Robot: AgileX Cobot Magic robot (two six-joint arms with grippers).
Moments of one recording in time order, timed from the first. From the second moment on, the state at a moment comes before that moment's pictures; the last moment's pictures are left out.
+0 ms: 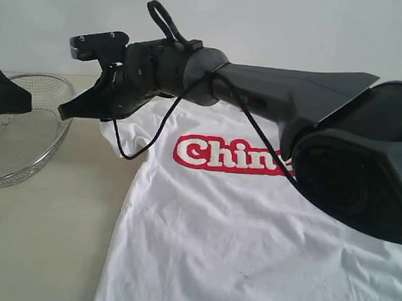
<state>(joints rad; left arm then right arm) -0.08 1.03 -0.73 -0.34 0.54 0.13 0.62 2.45 -2.13 0.15 0.49 -0.01</state>
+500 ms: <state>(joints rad) -0.08 1.03 -0.73 -0.34 0.54 0.13 0.56 2.39 -2.13 0.22 0.62 0.09</state>
